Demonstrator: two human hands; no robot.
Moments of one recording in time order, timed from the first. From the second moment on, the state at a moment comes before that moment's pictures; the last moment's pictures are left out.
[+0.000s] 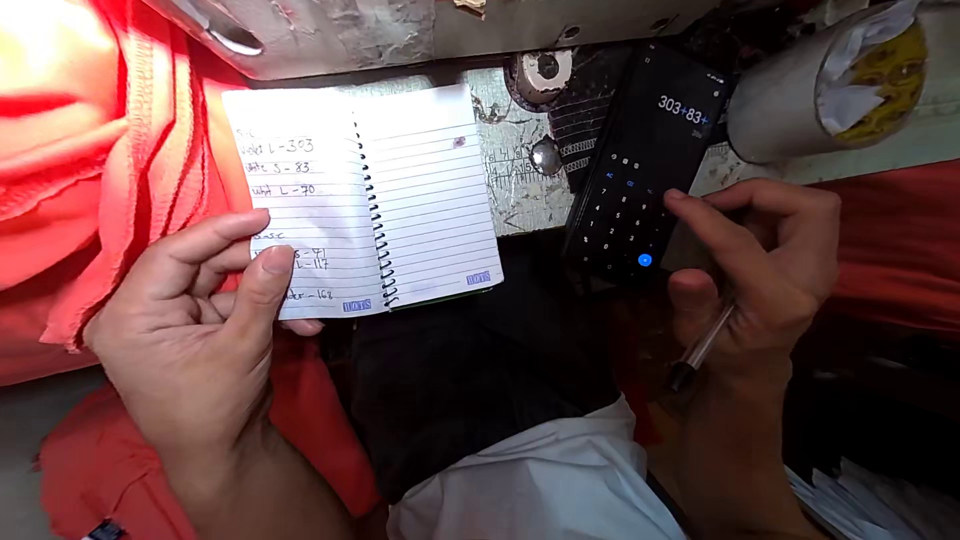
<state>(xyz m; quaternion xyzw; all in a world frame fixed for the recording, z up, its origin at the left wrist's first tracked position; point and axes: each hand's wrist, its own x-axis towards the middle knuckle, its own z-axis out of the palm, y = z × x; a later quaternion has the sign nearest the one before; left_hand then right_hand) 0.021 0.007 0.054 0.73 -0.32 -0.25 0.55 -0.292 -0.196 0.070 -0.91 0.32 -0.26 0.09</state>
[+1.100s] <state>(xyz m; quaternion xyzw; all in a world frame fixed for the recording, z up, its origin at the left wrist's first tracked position) 0.021 0.007 0.054 0.74 -0.32 -0.25 0.55 -0.286 -0.186 0.074 -0.92 0.28 -0.28 0.08</state>
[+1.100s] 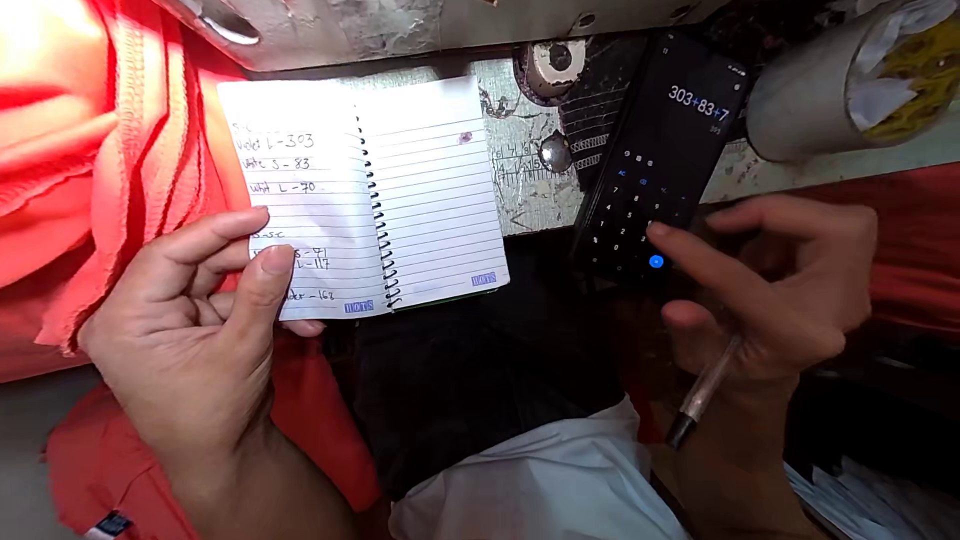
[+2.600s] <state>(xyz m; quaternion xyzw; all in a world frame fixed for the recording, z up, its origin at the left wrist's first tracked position) 0.026 0.011 0.060 0.72 -0.29 -0.30 0.56 -0.310 -0.187 0.051 -0.88 0.32 -0.35 0.11</state>
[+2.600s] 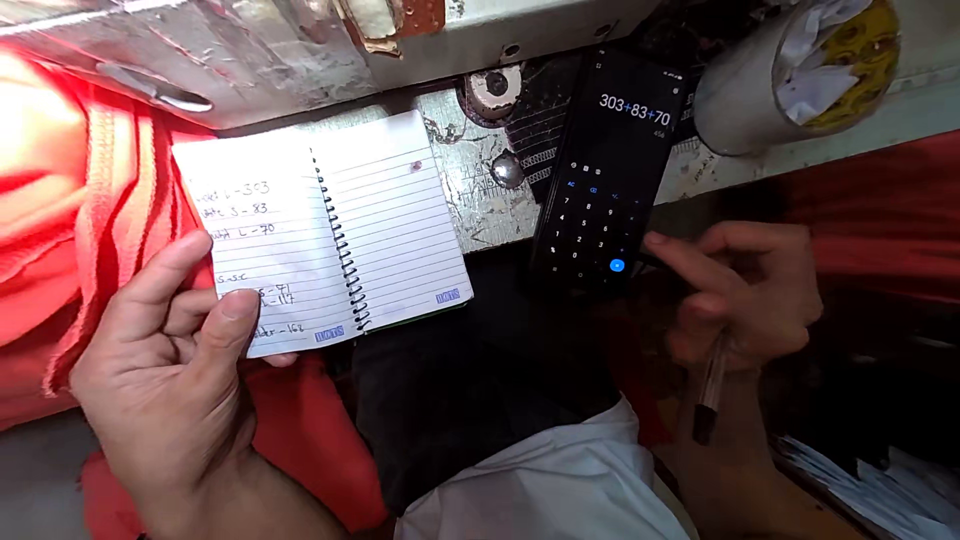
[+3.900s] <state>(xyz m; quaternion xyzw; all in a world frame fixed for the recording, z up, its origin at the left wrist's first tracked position) 0.026 0.010 0.057 0.73 -0.30 -0.28 0.54 -0.308 -0.191 0.055 -0.87 0.33 -0.34 0.10</state>
